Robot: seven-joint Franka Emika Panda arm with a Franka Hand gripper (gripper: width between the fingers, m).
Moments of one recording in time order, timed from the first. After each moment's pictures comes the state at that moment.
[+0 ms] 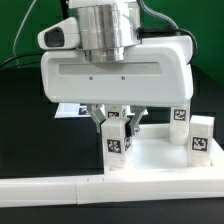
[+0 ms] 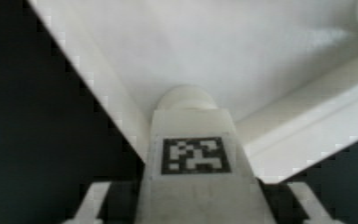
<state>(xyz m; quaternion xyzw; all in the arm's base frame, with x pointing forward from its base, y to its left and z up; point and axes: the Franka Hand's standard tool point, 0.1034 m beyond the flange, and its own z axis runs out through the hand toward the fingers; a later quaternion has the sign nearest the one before) 0.632 -0.003 0.076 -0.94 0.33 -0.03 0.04</state>
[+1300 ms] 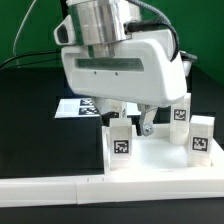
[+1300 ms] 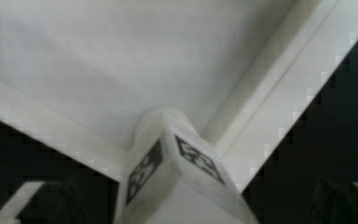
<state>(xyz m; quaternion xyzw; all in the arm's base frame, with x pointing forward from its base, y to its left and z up) 0.633 0.005 0.082 -0.91 0.42 -0.02 0.08</state>
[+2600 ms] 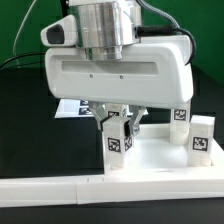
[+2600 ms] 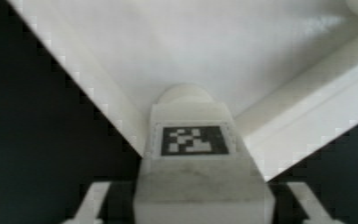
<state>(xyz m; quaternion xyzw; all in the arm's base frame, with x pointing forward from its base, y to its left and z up) 0.634 -0.005 0.079 -0.94 0.32 -0.02 0.04</state>
